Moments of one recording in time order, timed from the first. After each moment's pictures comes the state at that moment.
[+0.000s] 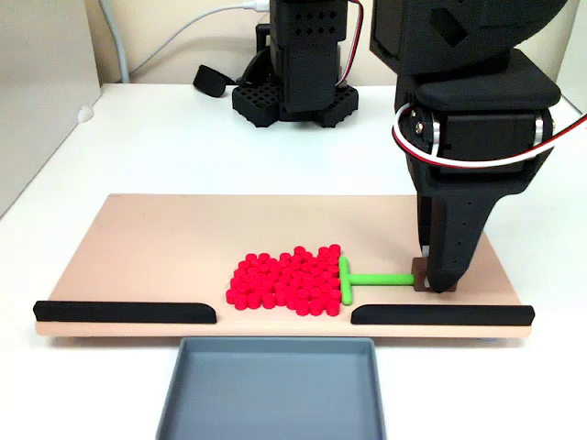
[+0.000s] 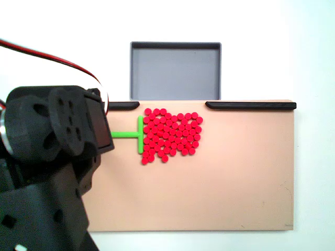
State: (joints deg) arm -13.1 41.9 34.0 98.5 15.8
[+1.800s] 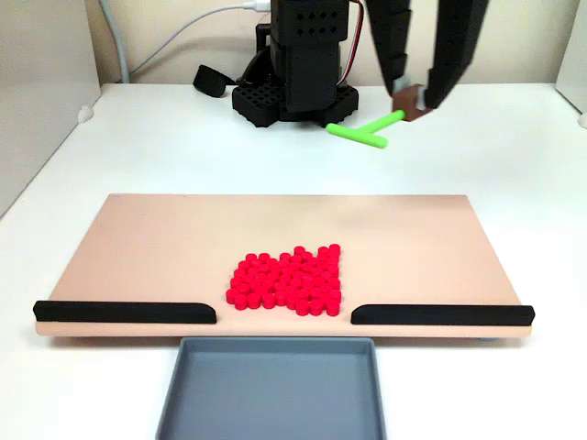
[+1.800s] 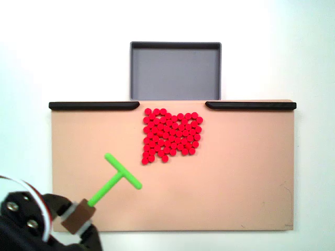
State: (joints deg) arm -13.4 84.9 72.2 99.4 -31.2
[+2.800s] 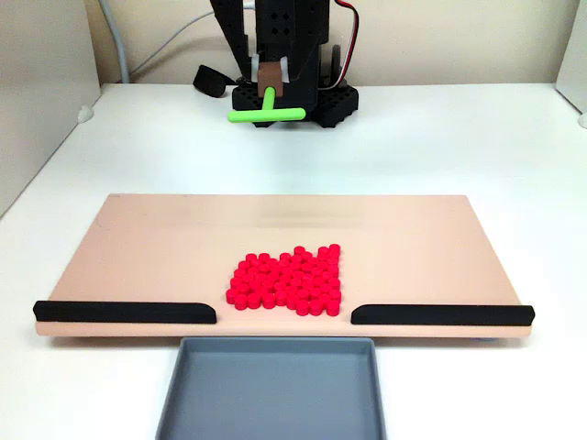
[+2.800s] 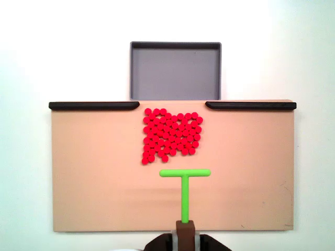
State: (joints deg) arm 5.0 95.8 83.0 98.5 -92.5
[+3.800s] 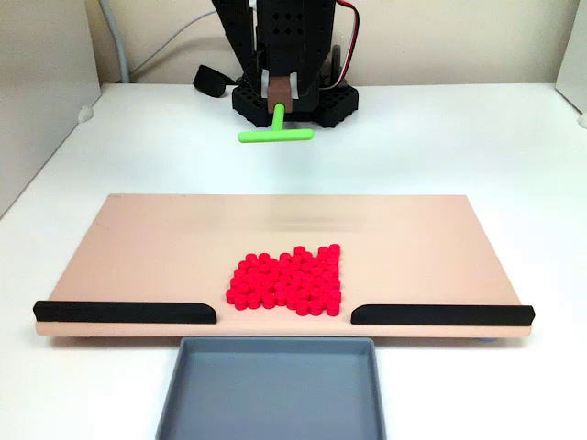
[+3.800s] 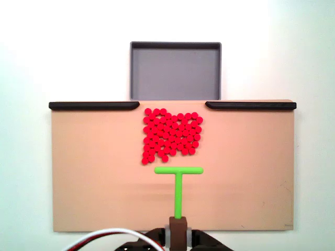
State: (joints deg) arm 3.3 93.1 83.0 98.2 -90.0
